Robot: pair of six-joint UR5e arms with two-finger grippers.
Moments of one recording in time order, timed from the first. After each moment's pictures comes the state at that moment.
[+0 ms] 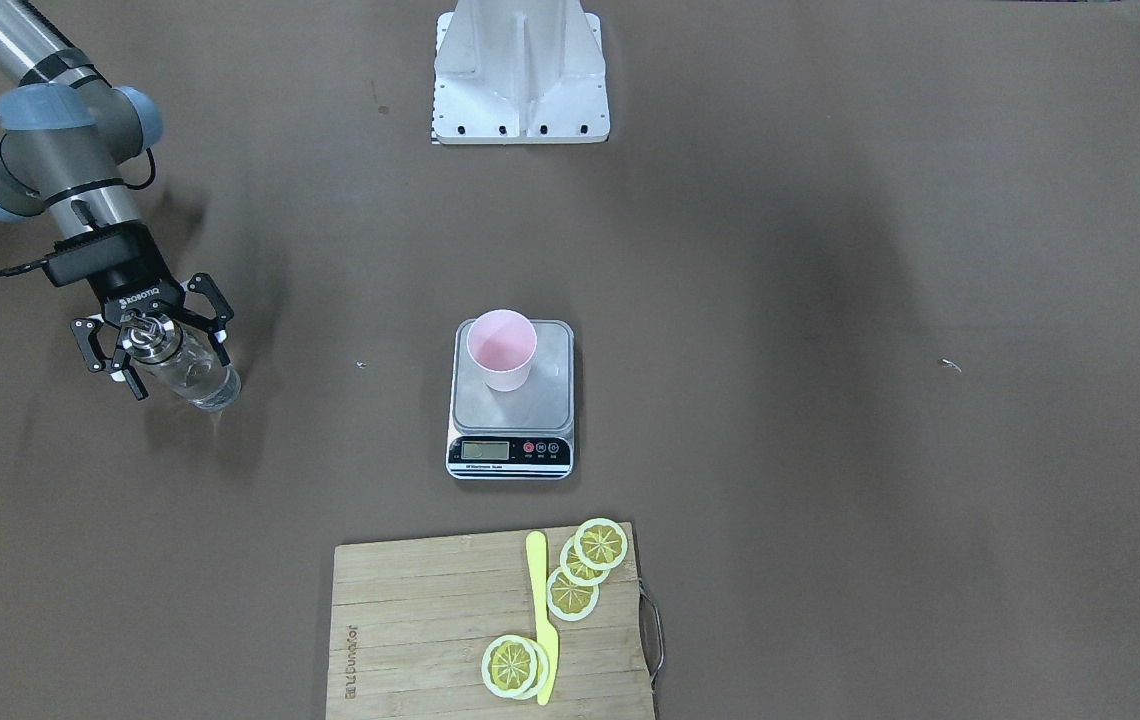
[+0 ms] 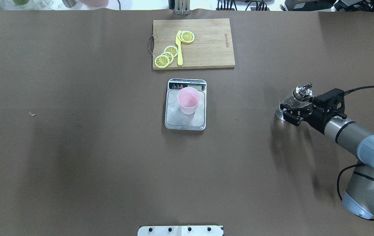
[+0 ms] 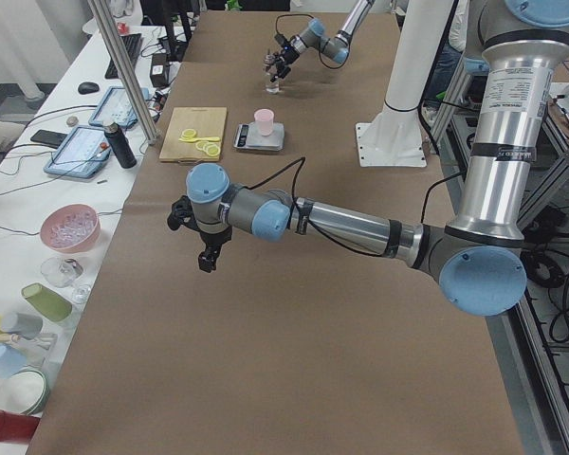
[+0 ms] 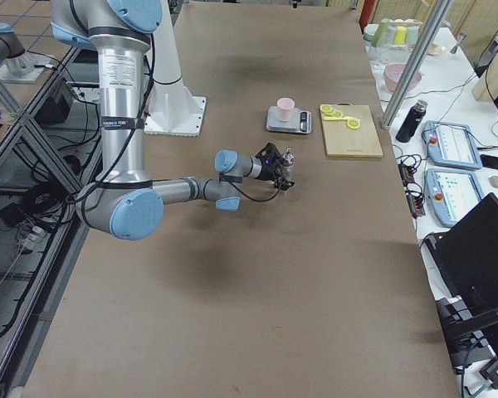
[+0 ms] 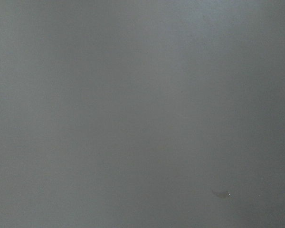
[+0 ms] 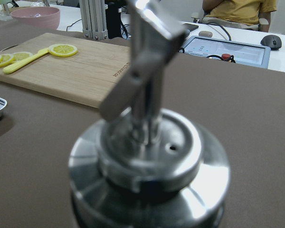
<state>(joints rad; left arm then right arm) -1.42 -1.69 -1.67 -1.72 -2.41 -0.06 0.55 -1.57 1.54 -0.18 1.26 0.76</state>
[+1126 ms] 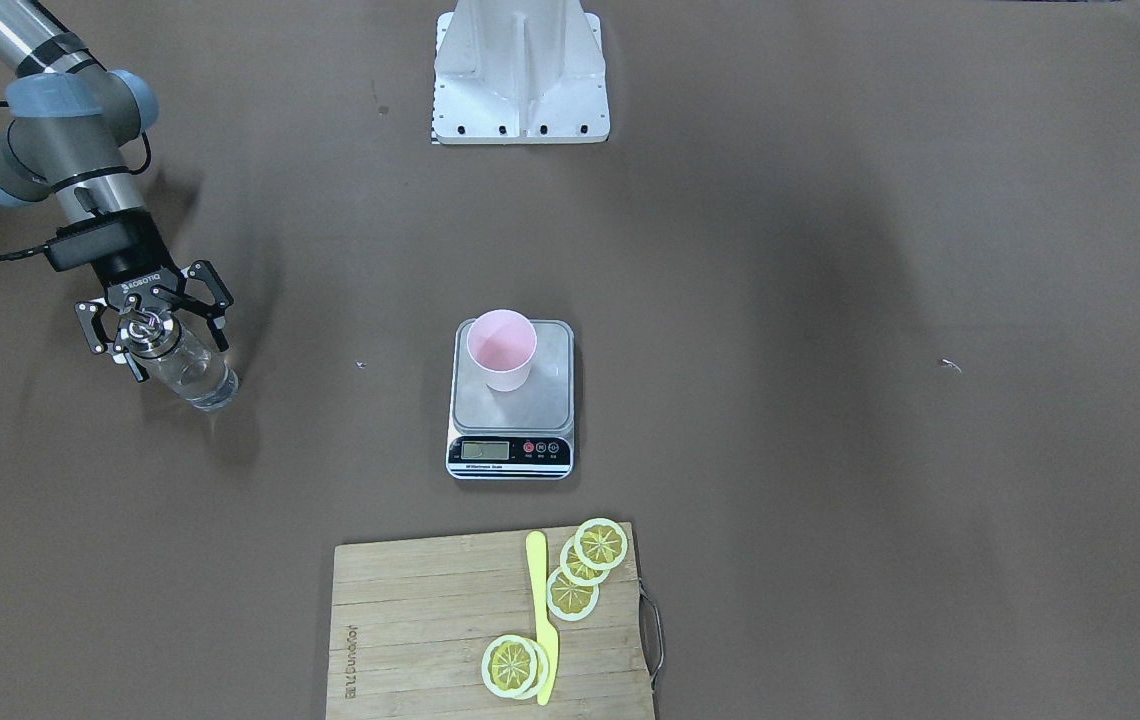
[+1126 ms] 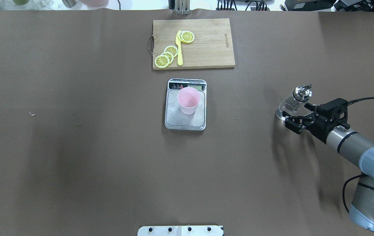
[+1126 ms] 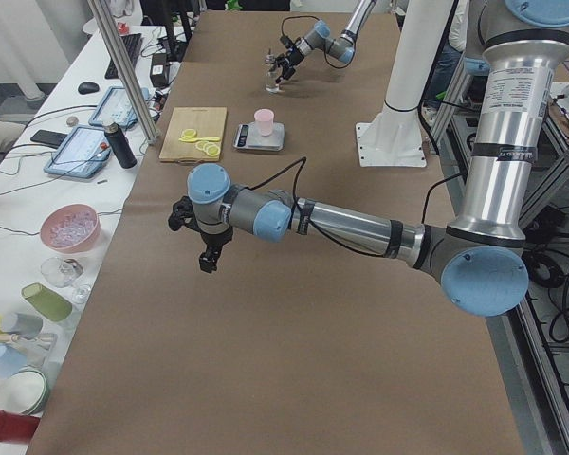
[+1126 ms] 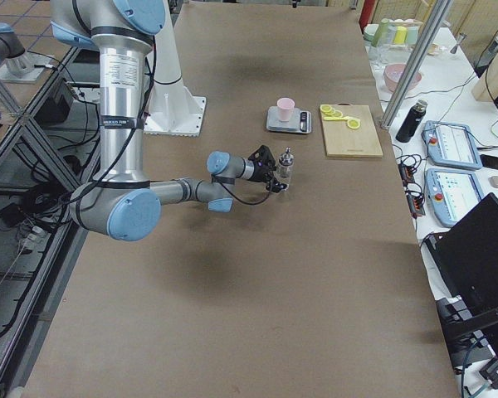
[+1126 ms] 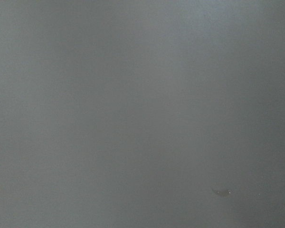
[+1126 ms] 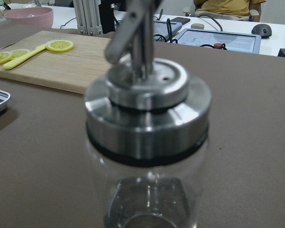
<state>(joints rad) -1.42 -1.68 -1.67 -1.71 -2.41 -0.06 0.48 -1.63 1.58 -0.18 1.18 0.81</state>
